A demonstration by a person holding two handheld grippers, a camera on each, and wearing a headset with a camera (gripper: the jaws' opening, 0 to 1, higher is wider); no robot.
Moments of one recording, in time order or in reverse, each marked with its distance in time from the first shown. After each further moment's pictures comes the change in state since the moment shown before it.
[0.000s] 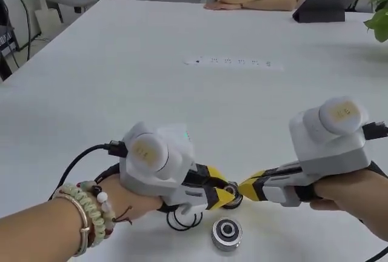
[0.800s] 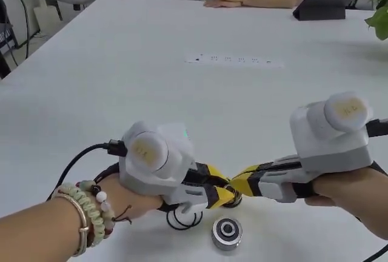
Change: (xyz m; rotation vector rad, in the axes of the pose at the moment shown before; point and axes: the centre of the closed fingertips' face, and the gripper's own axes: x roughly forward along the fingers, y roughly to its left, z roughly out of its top) left arm 0.000 0.001 0.000 -0.014 -0.005 0.004; right arm 0.001 0.011 0.013 -0.060 -0.045 0.031
